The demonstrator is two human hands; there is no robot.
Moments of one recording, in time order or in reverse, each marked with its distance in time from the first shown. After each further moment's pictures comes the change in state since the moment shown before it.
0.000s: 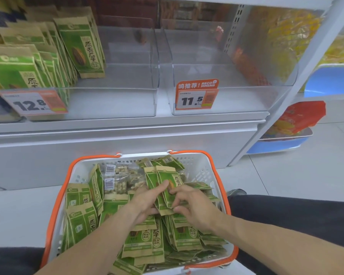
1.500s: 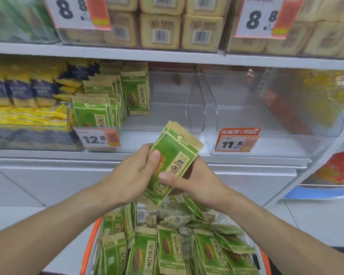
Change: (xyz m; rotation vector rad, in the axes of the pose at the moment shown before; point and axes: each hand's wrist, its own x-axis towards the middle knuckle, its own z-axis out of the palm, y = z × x) left_hand -0.140 0.163 -0.064 0.996 0.340 0.821; right_hand 0.079 -0.166 -0.095 0.729 0.057 -0.169
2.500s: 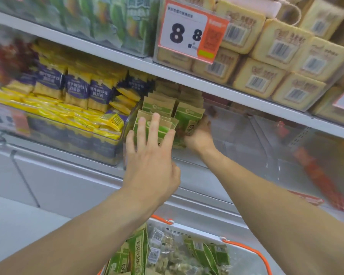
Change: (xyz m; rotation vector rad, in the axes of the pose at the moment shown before) left_hand 0.042 -0.055 -0.061 0.561 0.513 -0.115; right_hand 0.270 -0.031 0.027 -0.785 0.472 -0.131
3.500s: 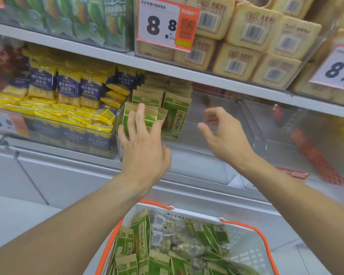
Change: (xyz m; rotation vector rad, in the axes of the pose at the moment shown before) left_hand 0.002 0.007 0.009 -0.072 0.066 -0.033; right_hand -0.104 -0.012 -0.111 -0.083 0.044 -0.223
